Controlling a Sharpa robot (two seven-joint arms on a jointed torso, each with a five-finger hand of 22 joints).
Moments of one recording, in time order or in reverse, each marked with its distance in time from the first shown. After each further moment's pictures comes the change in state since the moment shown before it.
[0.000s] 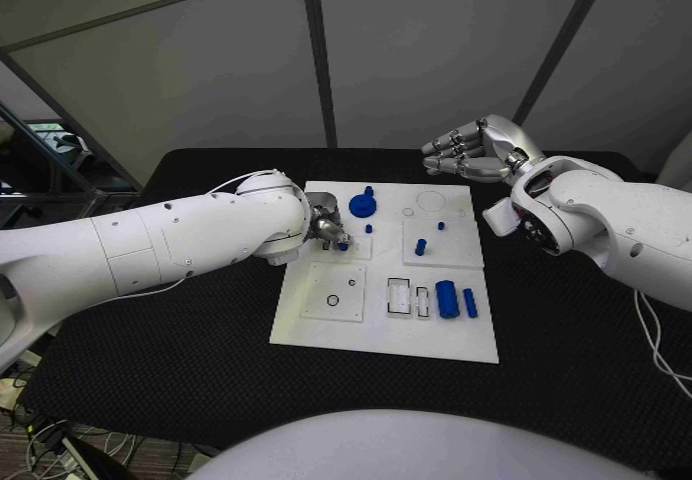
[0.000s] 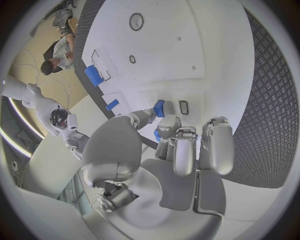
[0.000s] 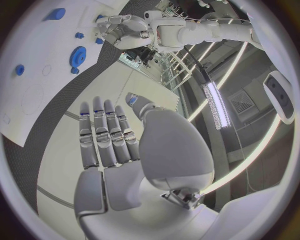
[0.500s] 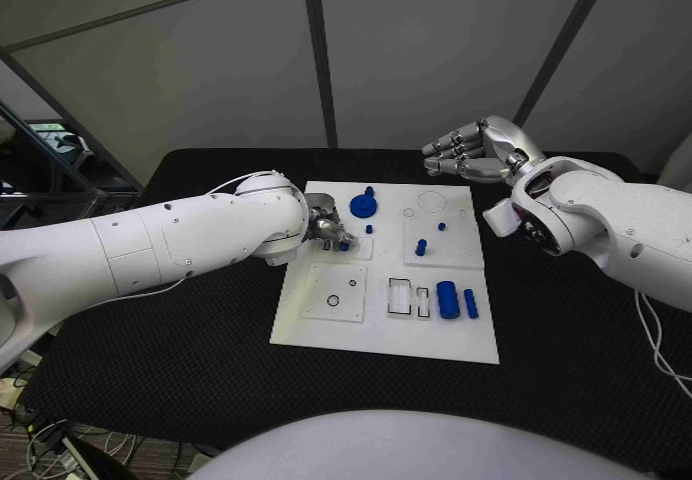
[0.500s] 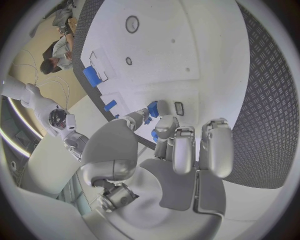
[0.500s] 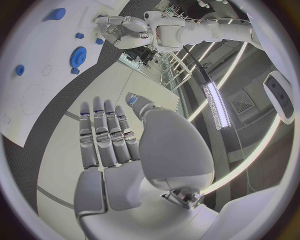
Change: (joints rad) left arm -0.002 -0.002 -0.001 -0.009 0.001 0.006 -0.002; left_hand -0.159 -0.022 -0.214 0.026 -0.010 0.036 -0.014 -0.015 0.009 0.010 -0.010 0.018 0.013 0.003 -0.004 0.000 0.000 0.000 0.018 -0.011 0.019 0.000; right arm 0.000 0.001 0.000 -0.002 -0.001 0.003 0.000; right_hand 0.000 0.000 0.000 0.000 0.000 0.000 0.000 0.000 0.000 0.000 0.000 0.000 0.000 0.000 0.000 0.000 -0.003 0.000 0.004 -0.004 -0.004 -0.003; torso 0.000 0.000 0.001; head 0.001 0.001
